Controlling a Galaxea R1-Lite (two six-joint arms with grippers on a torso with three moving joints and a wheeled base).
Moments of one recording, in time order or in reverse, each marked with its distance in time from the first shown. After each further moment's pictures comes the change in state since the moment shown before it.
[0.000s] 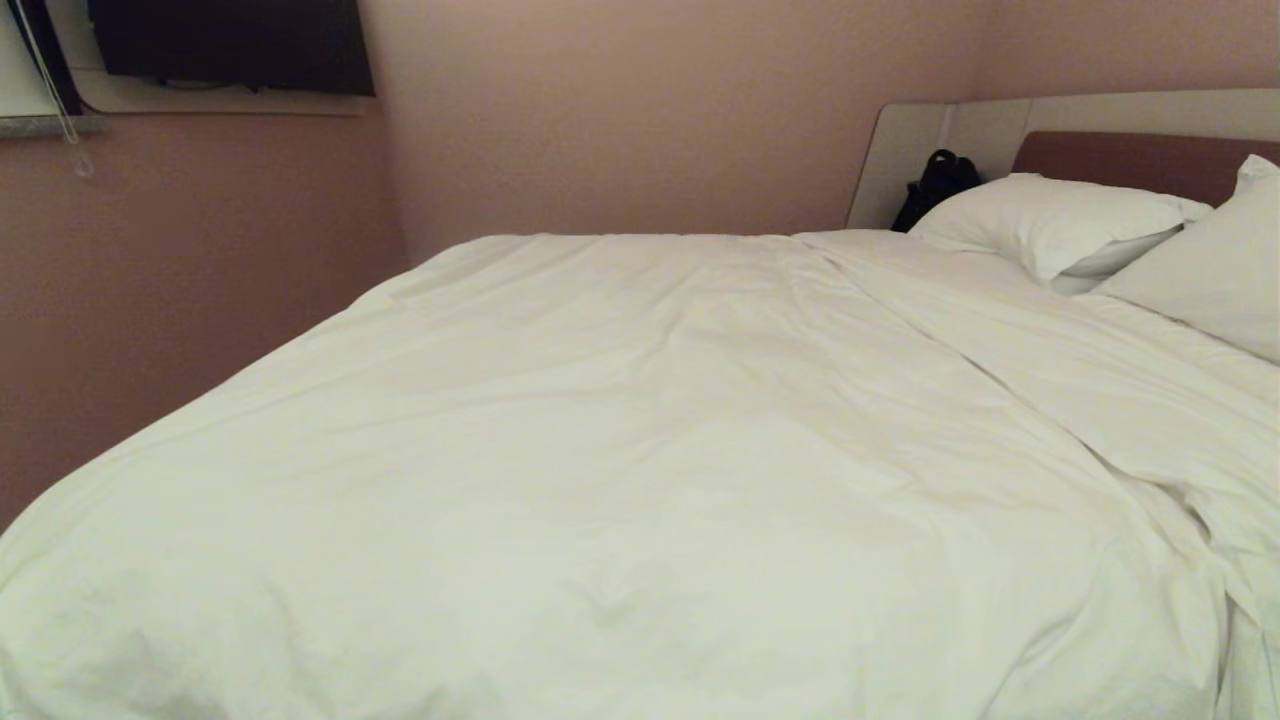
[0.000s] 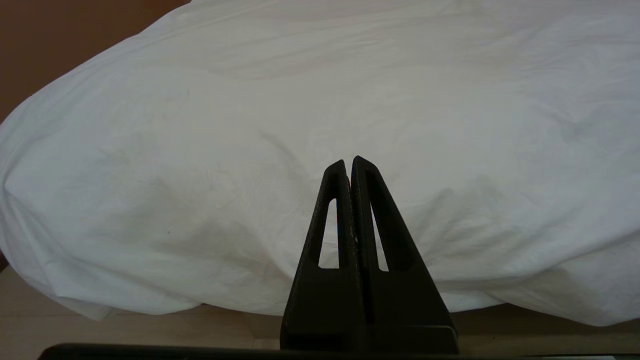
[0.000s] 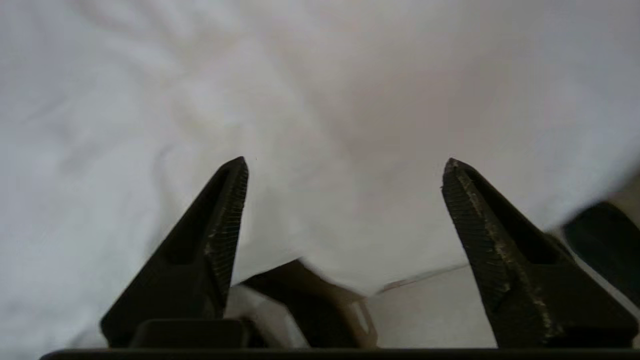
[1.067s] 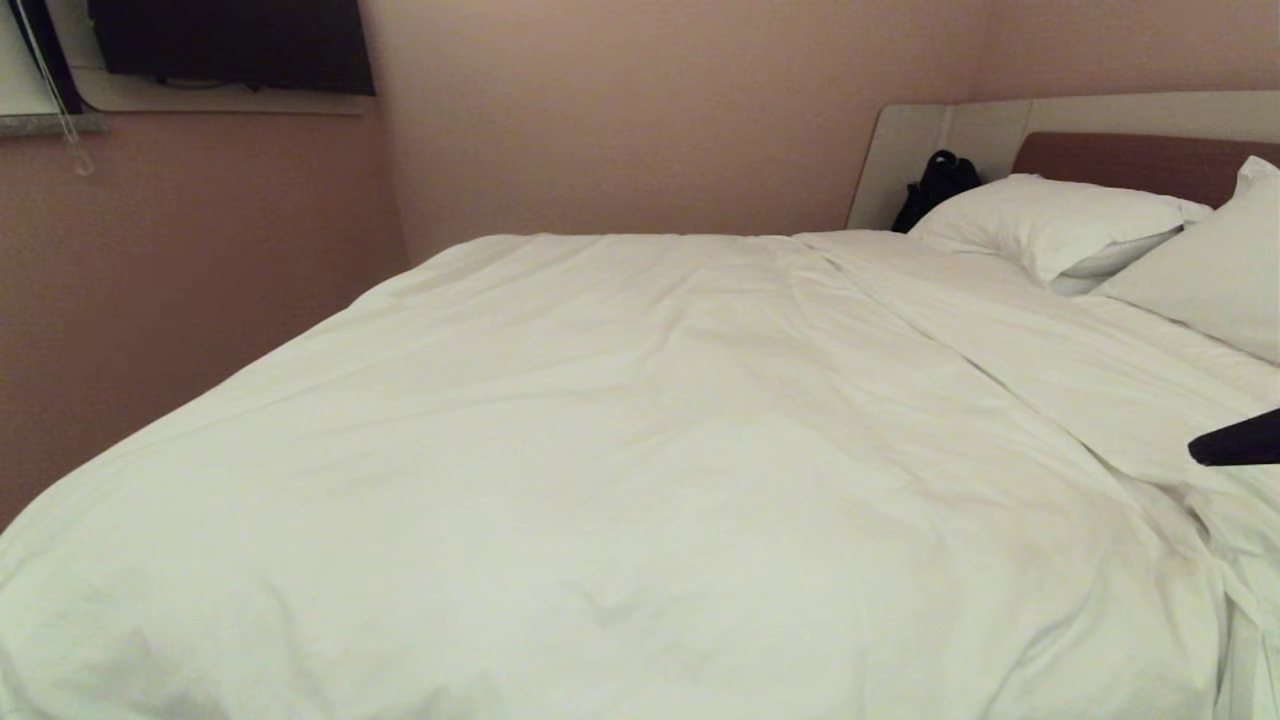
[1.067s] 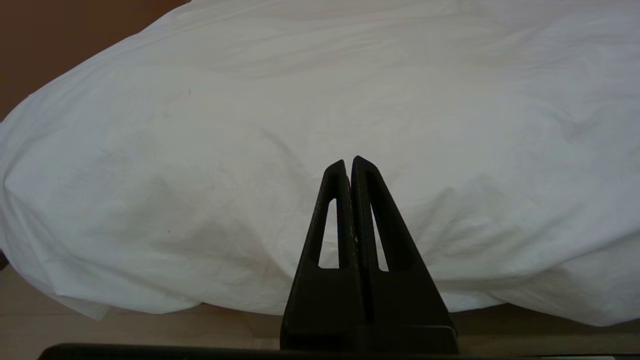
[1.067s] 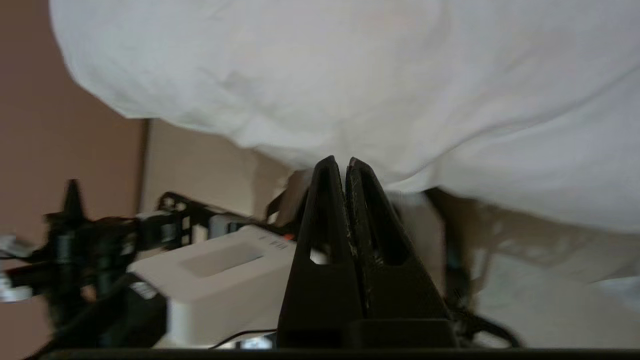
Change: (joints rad) left arm 0.000 0.000 0.000 0.000 0.000 0.000; right arm 0.831 -0.433 0.302 0.099 0.054 0.317
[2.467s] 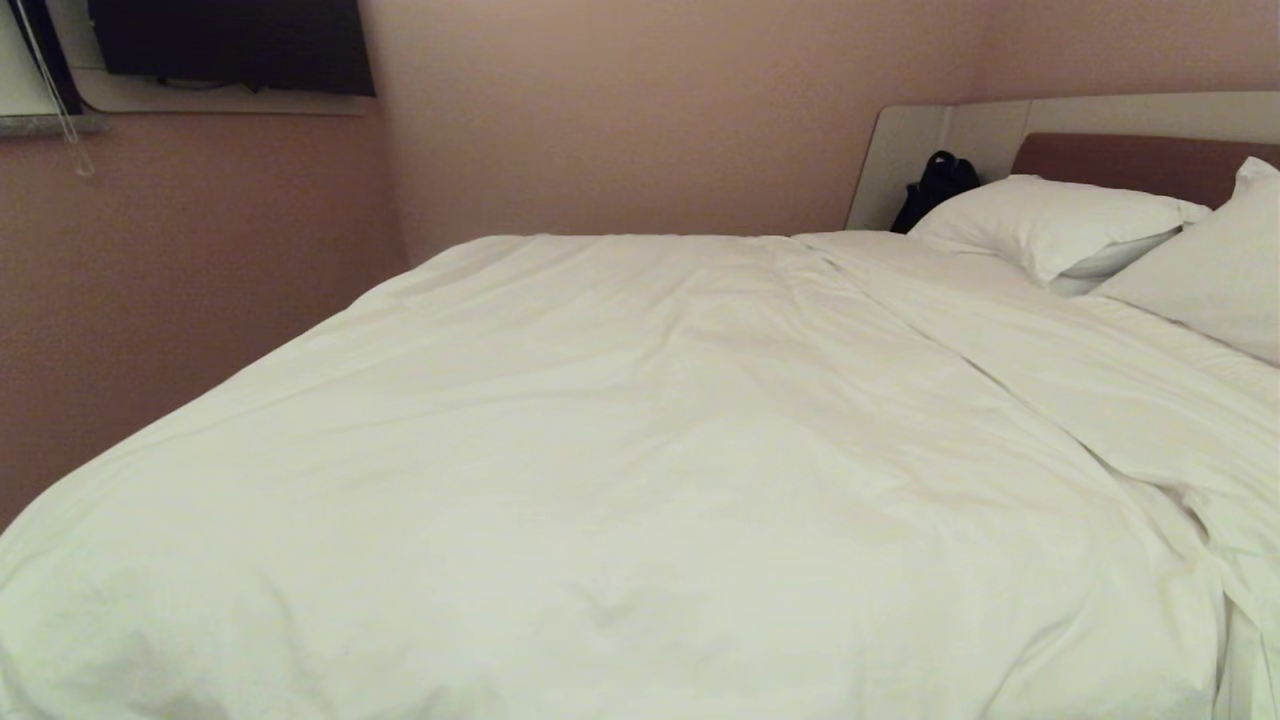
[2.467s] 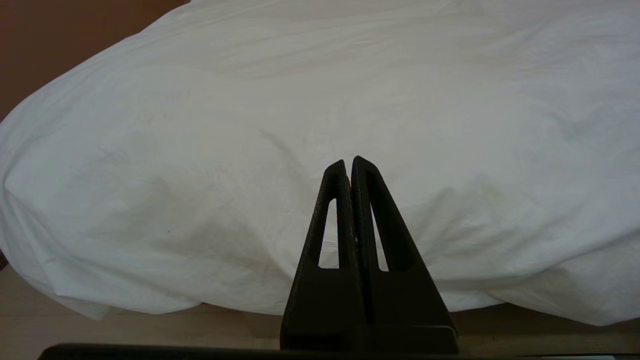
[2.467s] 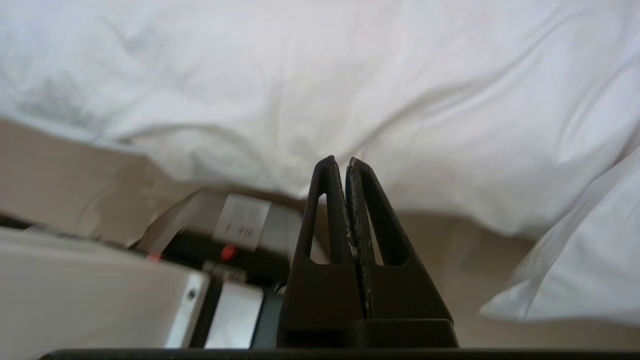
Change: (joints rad) left arm 0.000 0.000 0.000 0.000 0.000 0.000; right arm 0.180 -0.877 0.864 -0.574 -0.331 0.055
